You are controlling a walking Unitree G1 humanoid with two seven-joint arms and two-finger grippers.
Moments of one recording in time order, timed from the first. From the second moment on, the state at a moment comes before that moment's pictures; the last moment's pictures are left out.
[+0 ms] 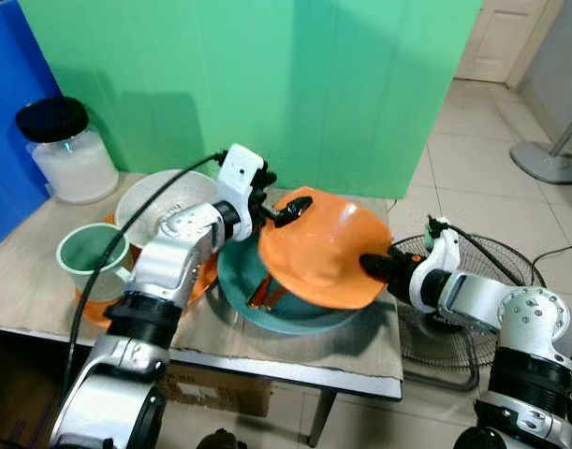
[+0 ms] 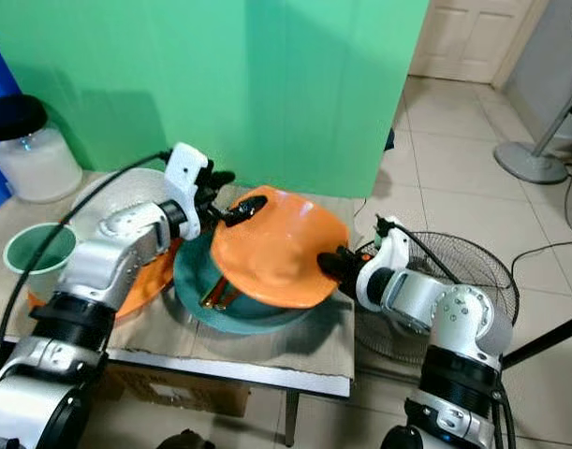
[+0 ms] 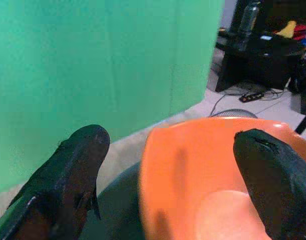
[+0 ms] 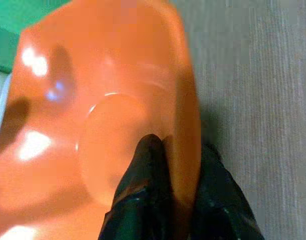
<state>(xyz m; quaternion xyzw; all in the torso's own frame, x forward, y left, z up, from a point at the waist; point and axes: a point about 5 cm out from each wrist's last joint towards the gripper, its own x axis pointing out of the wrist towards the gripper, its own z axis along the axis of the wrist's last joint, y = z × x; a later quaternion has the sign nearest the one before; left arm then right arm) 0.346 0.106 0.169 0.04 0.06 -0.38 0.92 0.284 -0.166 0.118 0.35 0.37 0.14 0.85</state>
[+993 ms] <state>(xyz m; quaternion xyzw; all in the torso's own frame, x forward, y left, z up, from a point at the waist) 0.295 0.113 0.211 0.01 -0.01 -0.36 0.93 0.282 -0.169 0.152 0.40 0.24 0.14 0.87</state>
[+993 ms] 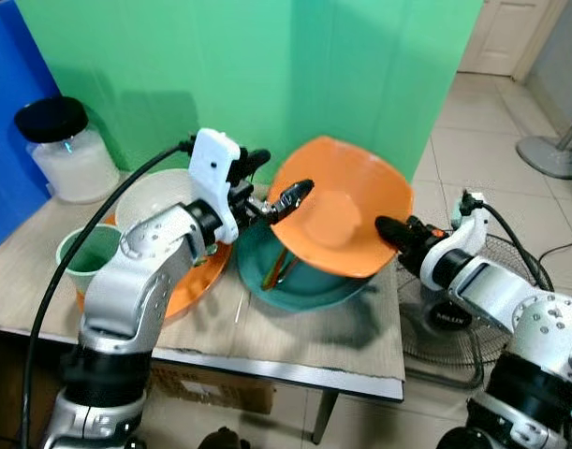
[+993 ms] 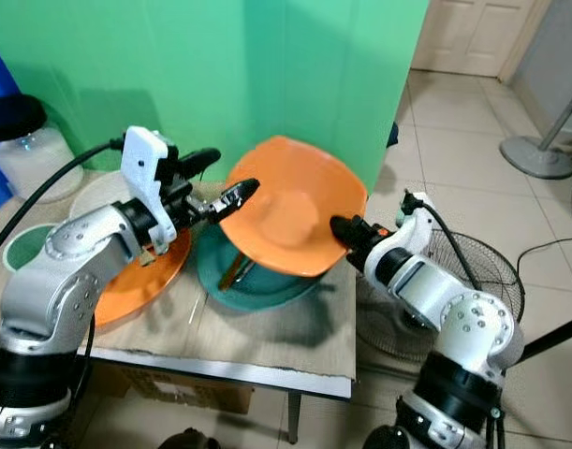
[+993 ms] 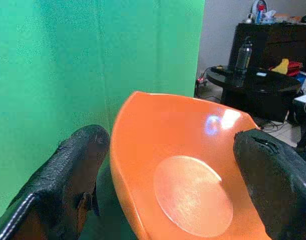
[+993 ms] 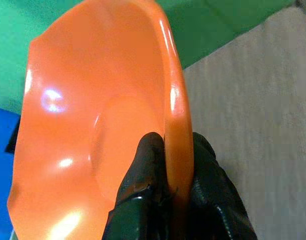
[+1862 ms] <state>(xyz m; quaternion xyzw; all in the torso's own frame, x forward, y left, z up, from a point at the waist) 0.293 0.122 0.194 0.04 0.05 -0.33 0.94 0.271 -0.150 0.122 0.35 0.30 0.16 0.87</state>
